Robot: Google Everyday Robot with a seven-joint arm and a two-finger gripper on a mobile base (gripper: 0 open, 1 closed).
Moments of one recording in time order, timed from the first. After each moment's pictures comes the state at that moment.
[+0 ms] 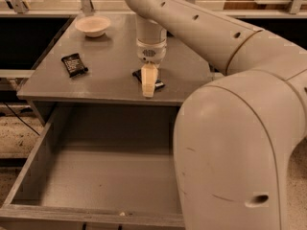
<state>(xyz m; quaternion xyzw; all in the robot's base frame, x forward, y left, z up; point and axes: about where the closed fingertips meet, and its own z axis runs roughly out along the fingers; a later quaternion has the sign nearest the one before) 0.661 -0.012 0.803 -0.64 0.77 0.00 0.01</state>
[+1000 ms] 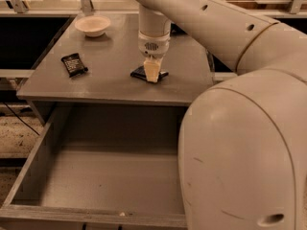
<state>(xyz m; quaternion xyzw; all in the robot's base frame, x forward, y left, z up) 0.654 -0.015 0.834 -0.63 0.77 0.00 0.03</state>
